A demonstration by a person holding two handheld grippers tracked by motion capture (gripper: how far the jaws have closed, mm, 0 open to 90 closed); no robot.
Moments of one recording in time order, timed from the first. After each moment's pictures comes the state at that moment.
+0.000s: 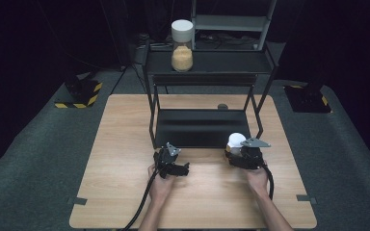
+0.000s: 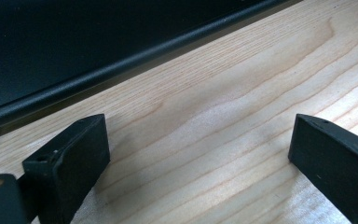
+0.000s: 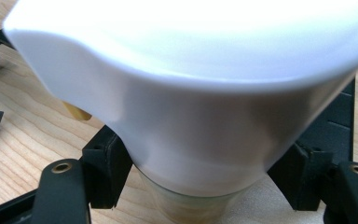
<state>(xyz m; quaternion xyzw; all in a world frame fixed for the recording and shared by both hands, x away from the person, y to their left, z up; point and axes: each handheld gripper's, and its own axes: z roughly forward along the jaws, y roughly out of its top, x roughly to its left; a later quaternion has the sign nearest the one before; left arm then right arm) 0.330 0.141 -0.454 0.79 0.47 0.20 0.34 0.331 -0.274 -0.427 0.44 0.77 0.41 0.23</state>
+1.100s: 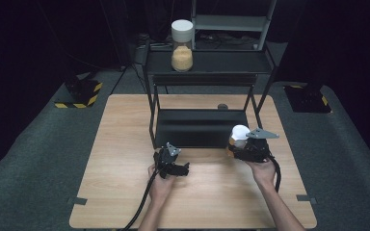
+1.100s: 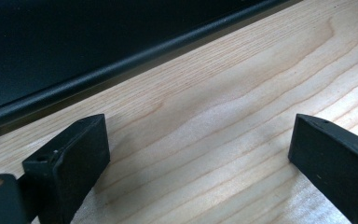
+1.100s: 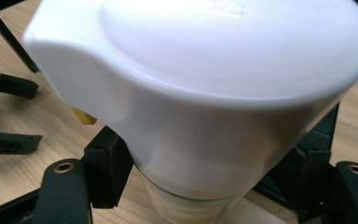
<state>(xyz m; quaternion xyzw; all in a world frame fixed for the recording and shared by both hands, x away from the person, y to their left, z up) 0.330 0.141 -0.454 0.79 0.47 0.20 0.34 0.338 -0.291 -0.384 0.41 0.78 0.43 0.22</state>
